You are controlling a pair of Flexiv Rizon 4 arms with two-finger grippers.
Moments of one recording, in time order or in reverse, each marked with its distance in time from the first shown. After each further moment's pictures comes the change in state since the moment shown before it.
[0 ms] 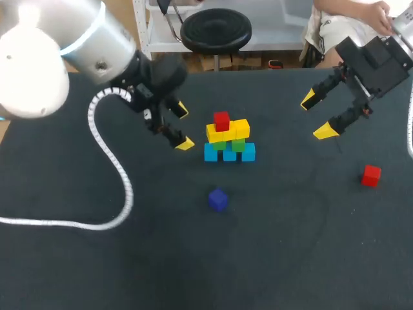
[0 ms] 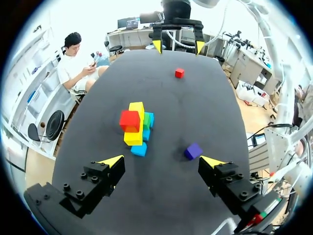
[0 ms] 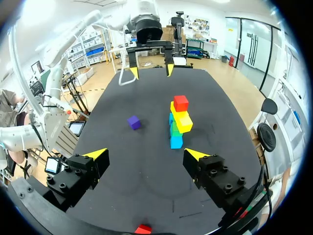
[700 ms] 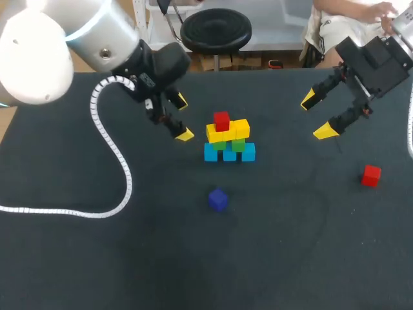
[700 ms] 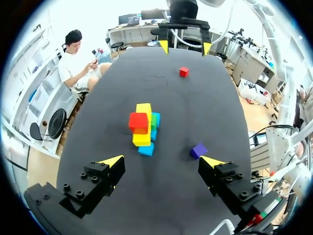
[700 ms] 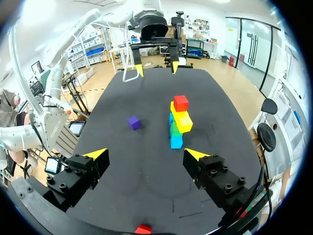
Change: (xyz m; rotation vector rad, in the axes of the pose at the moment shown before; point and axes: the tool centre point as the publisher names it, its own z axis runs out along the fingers) left arm -0.004 0.019 -0.008 -0.020 0.012 0.002; right arm 0.000 0.000 0.000 0.000 0.000 0.000
